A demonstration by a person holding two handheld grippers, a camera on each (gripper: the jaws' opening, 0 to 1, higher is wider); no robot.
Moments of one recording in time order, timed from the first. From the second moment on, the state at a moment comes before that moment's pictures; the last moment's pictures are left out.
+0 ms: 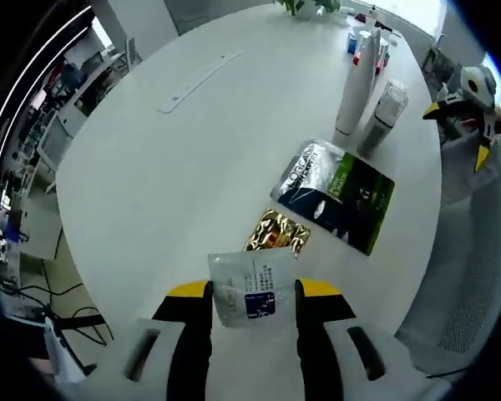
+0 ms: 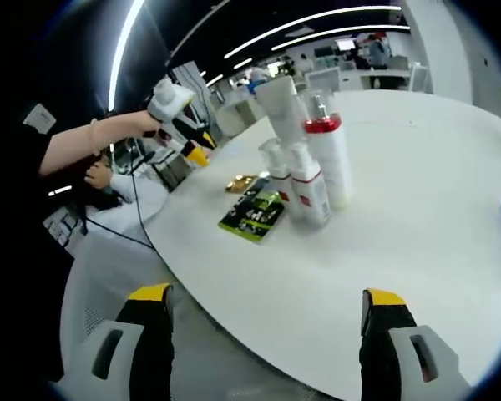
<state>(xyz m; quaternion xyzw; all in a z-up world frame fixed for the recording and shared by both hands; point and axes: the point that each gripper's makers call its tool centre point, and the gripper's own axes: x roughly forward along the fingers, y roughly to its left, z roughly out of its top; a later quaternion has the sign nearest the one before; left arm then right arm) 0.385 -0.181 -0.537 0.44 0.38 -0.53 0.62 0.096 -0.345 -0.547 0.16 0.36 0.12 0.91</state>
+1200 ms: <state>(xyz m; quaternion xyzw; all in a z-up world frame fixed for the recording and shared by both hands) 0.316 -0.185 -0.587 0.52 0.34 -0.64 0.46 0.092 -0.342 -0.548 0.16 0.36 0.12 0.91</state>
